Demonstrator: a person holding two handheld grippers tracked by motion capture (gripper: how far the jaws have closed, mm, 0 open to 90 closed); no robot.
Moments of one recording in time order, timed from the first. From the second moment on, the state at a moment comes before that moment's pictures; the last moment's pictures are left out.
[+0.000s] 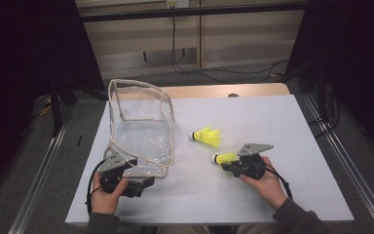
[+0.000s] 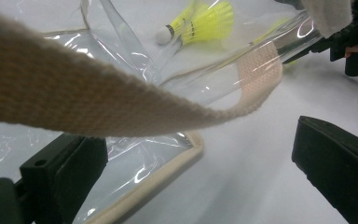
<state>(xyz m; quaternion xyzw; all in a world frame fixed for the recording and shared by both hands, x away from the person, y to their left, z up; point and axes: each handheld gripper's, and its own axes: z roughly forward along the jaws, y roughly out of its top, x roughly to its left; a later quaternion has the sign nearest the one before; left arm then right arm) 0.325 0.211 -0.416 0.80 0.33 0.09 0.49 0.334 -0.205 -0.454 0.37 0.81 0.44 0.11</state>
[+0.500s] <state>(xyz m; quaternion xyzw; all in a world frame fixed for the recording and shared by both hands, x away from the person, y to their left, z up) 0.325 0.211 -0.416 0.80 0.34 0.09 0.49 0.333 -0.207 -0.452 0.36 0.81 0.45 0.09</state>
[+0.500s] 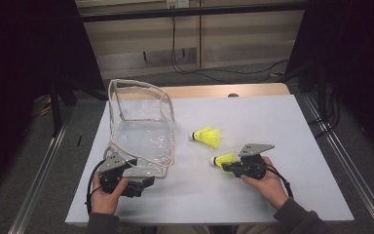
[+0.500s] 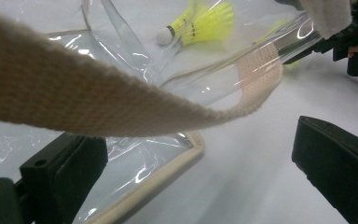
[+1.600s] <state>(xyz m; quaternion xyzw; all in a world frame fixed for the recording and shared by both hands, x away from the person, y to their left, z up) 0.324 0.213 -0.415 0.80 0.34 0.09 0.49 0.333 -0.225 -0.438 0.37 0.80 0.47 0.09</state>
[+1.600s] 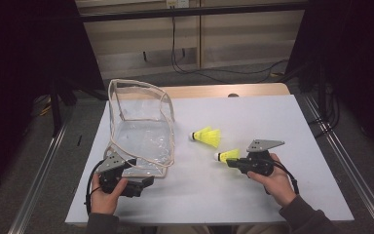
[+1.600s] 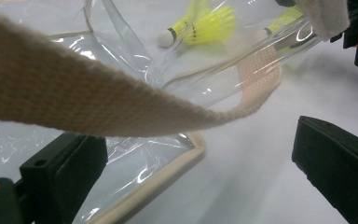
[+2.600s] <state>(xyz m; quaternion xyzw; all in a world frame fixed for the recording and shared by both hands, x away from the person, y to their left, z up) 0.325 0.213 -0.416 0.80 0.33 0.09 0.50 0.340 -0.244 -0.427 0.38 0.78 0.48 0.11</state>
